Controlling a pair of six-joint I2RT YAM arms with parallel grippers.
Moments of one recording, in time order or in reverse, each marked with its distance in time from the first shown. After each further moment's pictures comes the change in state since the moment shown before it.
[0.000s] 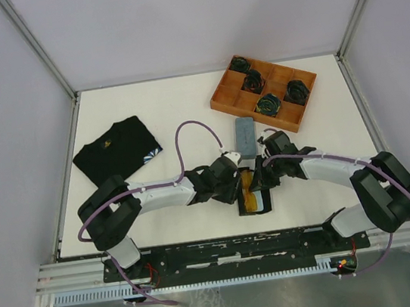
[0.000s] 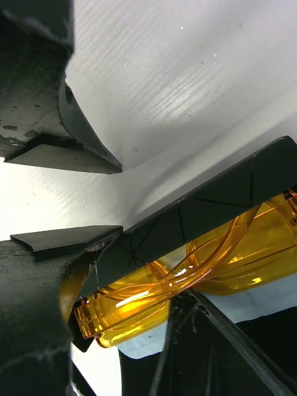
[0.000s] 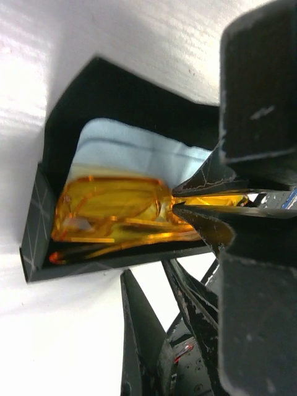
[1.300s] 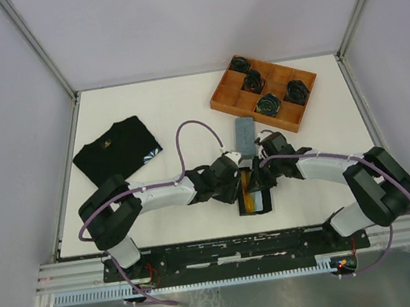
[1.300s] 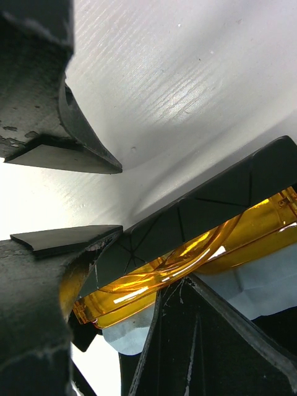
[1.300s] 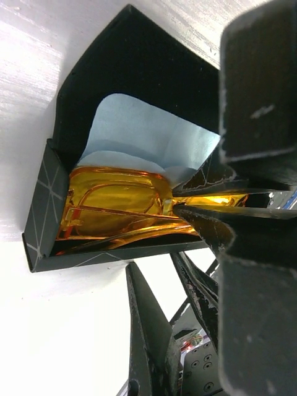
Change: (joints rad) left arm -0.001 0.006 0.009 0.000 -0.004 0.000; right arm 0.020 0.046 0.000 0.061 -0.031 0.019
